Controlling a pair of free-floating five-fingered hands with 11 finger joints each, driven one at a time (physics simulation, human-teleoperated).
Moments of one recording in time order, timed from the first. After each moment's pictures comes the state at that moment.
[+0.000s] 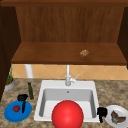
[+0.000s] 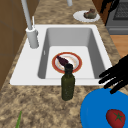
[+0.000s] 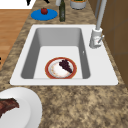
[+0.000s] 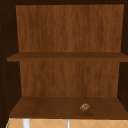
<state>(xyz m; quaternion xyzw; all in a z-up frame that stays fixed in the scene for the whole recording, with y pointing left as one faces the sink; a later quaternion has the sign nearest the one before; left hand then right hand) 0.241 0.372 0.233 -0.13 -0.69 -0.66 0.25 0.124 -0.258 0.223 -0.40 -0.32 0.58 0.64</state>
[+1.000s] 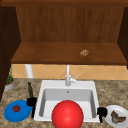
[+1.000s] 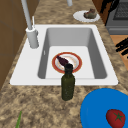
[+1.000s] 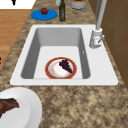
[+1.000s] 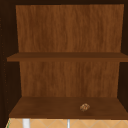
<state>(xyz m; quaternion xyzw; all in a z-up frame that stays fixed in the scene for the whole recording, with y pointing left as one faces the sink) 0.158 0.271 0.273 -0.09 -0.70 -0.67 0.22 0.124 -0.258 0.223 -0.40 -0.32 0.58 0.64</state>
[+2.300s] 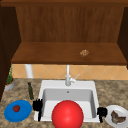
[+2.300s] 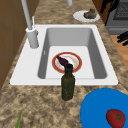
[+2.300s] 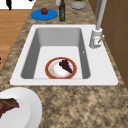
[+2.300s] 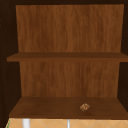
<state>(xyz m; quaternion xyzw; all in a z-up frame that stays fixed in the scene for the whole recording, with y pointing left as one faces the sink) 0.126 0.220 0.257 -0.04 -0.71 -0.68 0.18 0.124 -0.258 0.223 -0.40 -0.32 0.58 0.64</state>
